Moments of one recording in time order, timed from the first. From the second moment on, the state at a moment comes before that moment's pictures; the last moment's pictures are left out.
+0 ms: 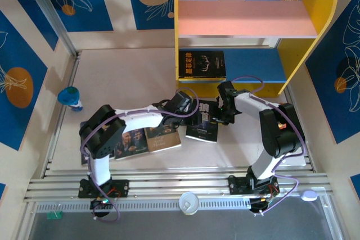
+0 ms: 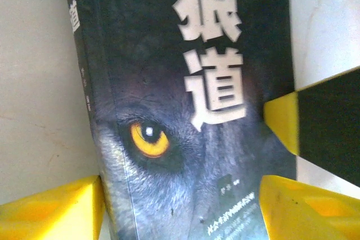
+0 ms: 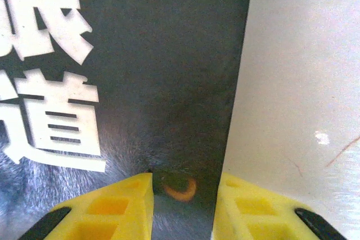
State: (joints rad) left arm -0.87 1.86 1.15 -0.16 0.17 -0.76; right arm 0.31 1.67 0.96 -0.68 -0.23 0.45
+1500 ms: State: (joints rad) left arm -0.89 1.82 1.13 -0.02 0.25 -0.79; right arm 0.32 1.68 0.97 -0.68 -0.26 0.45
